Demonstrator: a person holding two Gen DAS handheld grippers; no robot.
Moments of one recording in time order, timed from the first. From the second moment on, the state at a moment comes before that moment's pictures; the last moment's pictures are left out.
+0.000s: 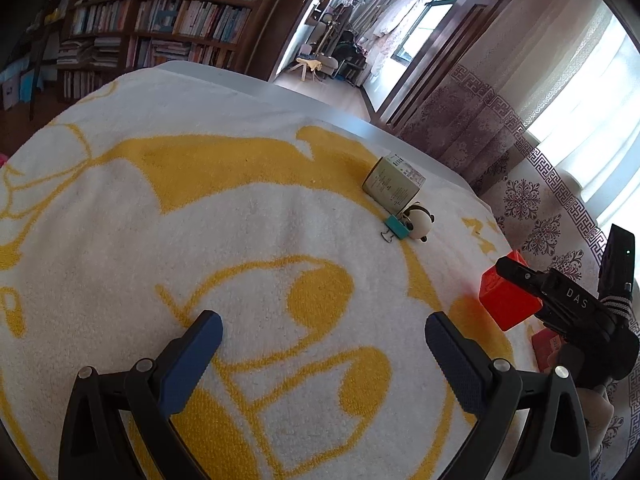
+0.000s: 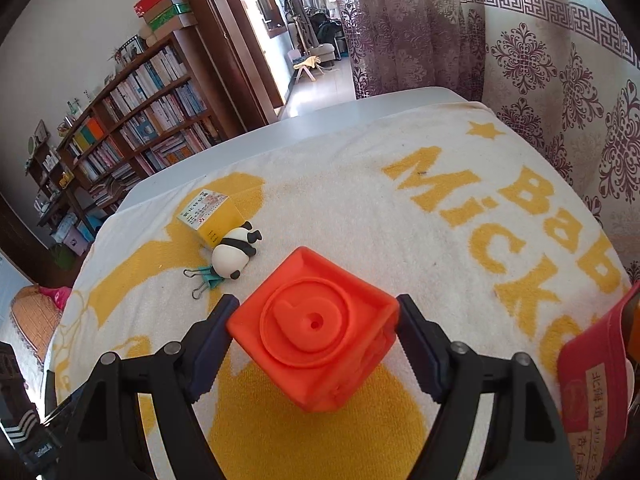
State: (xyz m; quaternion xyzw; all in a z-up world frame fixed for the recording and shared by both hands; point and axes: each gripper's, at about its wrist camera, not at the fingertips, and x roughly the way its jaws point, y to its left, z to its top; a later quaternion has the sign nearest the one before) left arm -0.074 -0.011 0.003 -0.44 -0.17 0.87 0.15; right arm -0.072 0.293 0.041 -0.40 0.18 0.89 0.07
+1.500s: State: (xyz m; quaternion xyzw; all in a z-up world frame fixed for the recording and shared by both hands) left arm -0.227 0.102 0.014 -0.43 -0.05 0.88 0.20; right arm -0.046 0.304 0.025 -0.40 0.22 0.89 0.05
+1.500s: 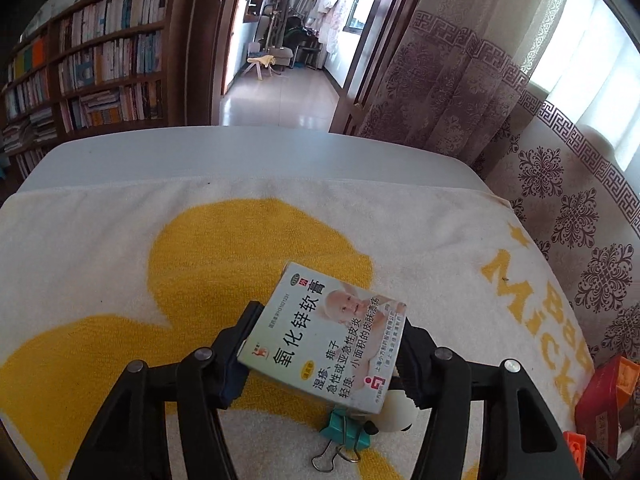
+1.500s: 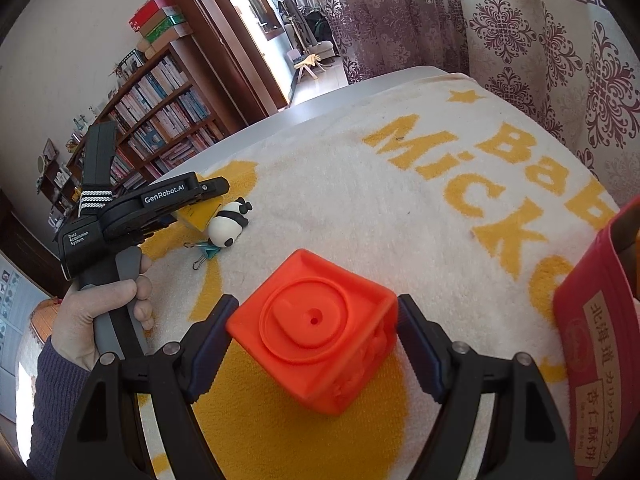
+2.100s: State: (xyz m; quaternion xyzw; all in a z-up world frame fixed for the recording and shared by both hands) left arm -0.093 0.086 0.064 -0.36 0.01 0.92 0.17; right arm -0.034 0.305 0.041 -0.36 0.21 0.91 0.07
